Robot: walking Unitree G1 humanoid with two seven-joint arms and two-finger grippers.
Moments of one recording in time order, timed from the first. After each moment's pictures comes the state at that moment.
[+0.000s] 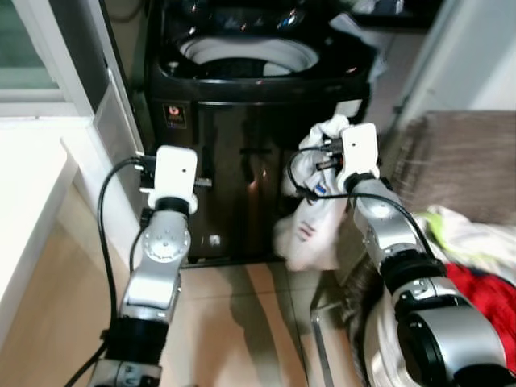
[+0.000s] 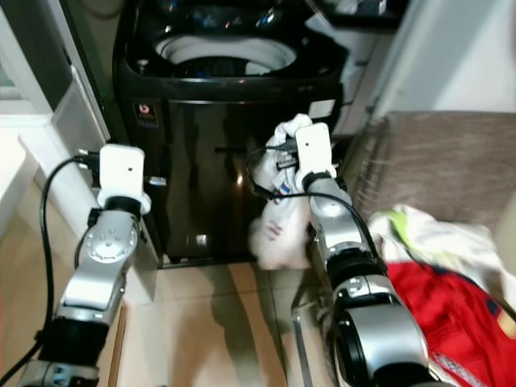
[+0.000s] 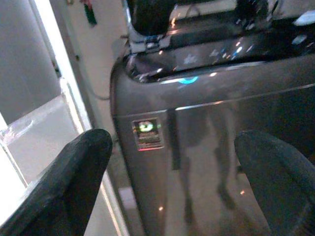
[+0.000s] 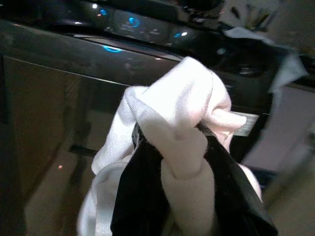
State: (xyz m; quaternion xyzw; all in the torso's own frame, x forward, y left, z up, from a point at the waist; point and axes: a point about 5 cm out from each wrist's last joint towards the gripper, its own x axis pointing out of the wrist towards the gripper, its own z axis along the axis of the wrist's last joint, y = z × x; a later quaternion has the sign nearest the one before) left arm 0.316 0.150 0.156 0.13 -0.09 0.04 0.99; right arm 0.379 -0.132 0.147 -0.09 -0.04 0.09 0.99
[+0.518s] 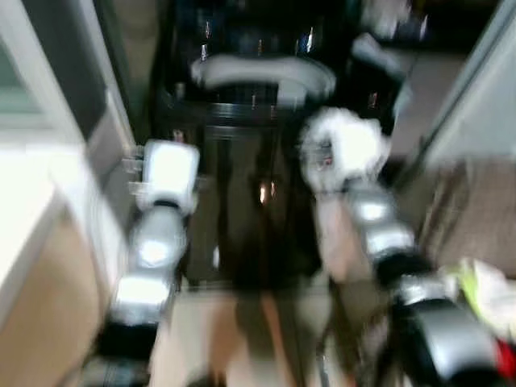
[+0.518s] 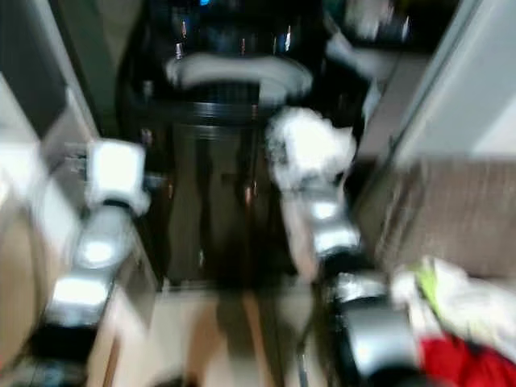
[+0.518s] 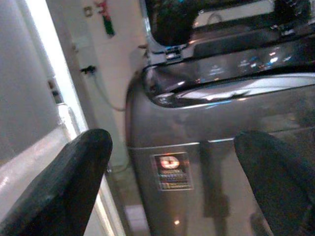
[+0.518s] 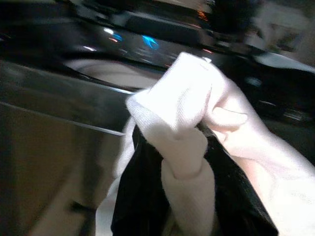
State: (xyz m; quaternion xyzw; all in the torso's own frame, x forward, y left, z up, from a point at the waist) left arm 0.315 0.158 0.159 0.14 -0.10 0.04 0.98; right arm 0.378 -0.113 0.149 -0.08 -0.05 0.11 0.99
